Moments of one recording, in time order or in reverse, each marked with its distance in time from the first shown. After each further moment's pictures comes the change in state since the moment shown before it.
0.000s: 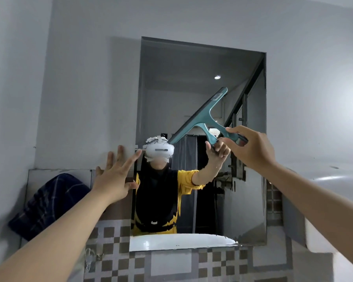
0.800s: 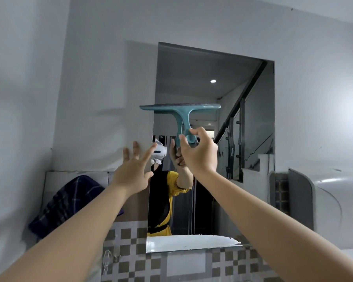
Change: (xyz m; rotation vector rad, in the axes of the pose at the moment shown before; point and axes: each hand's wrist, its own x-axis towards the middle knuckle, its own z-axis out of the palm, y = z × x) left_hand 0.013 -0.005 -0.017 -0.089 0.071 0.090; right_hand -0.008 -0.160 0.091 0.332 0.116 0.332
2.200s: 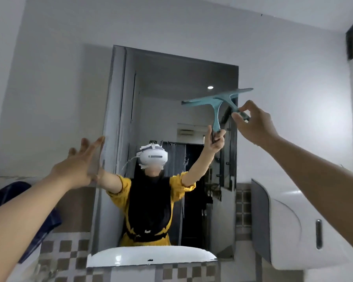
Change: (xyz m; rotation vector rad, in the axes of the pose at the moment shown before) left_hand 0.028 0.011 -0.014 0.118 -0.027 -0.215; right_hand 0.165 0.108 -0.207 -0.344 -0.124 -0.130
